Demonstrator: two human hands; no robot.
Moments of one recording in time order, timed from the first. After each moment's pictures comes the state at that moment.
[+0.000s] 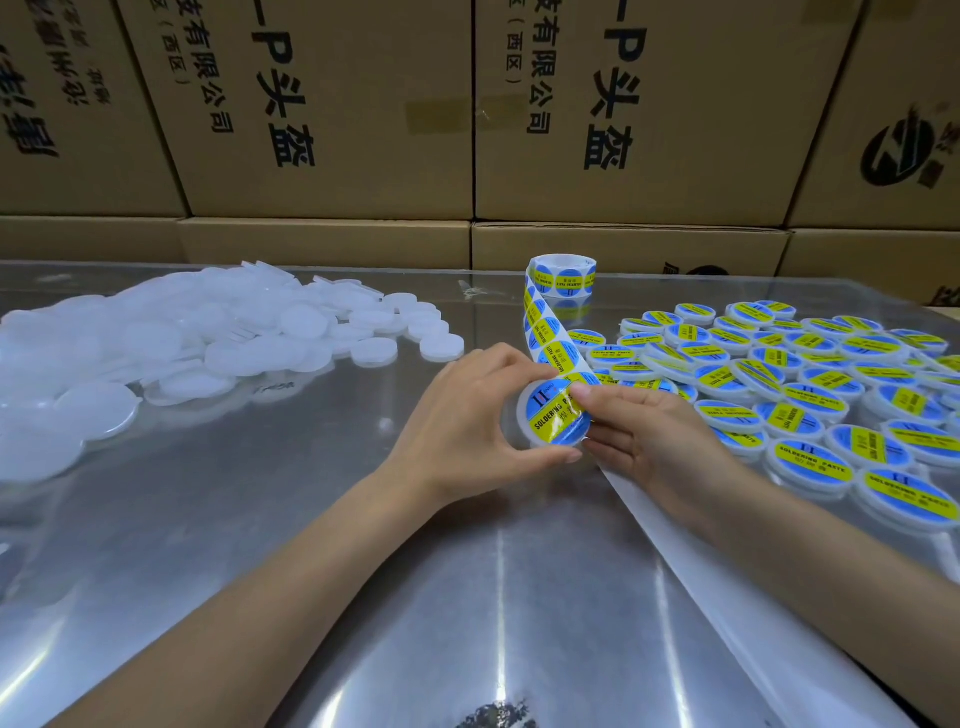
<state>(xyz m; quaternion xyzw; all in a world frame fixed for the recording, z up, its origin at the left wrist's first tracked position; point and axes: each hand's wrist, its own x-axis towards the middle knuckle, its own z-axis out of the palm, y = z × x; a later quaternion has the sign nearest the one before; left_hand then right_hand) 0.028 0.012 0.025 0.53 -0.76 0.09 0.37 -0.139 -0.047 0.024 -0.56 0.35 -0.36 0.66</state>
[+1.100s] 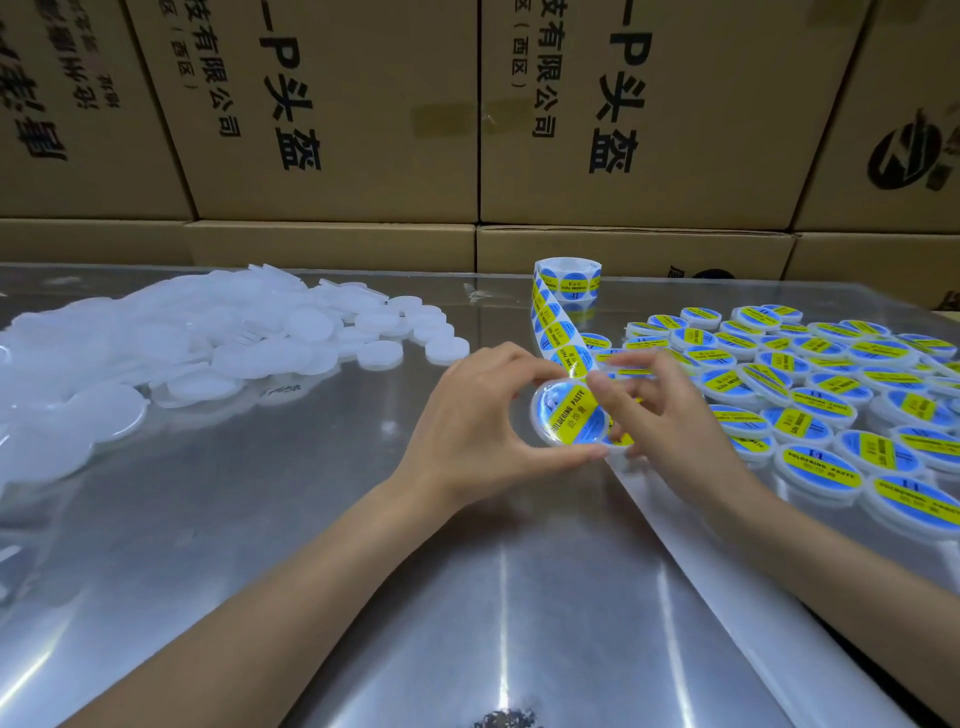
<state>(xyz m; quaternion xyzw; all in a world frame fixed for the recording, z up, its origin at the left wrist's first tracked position) 0.017 0.018 0.031 0.53 -0.71 0.08 0.45 -0.139 -0.042 0.031 -0.71 0.36 -0.45 0.41</state>
